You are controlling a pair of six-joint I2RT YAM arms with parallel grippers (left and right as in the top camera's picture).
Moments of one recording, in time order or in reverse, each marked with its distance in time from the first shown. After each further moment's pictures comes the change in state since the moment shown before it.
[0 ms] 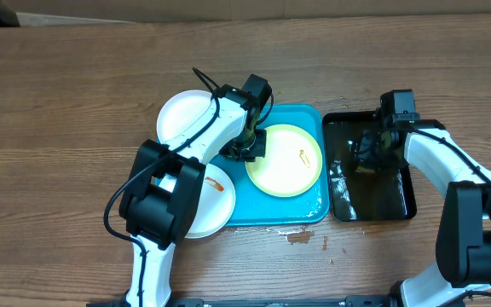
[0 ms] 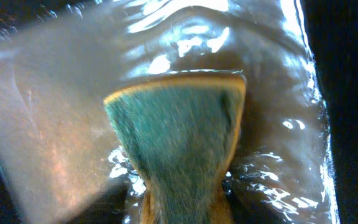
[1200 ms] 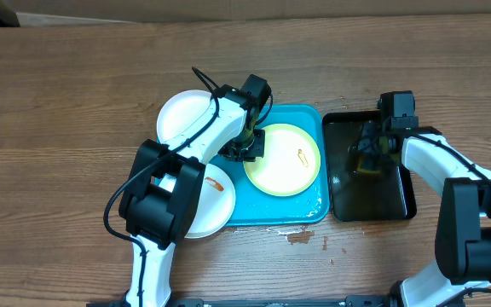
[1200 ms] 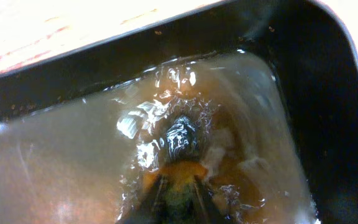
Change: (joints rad) left arm 0.002 0.000 -0.002 0.000 -0.020 0.000; right arm 0.000 0.016 -0.059 0.237 0.064 0.008
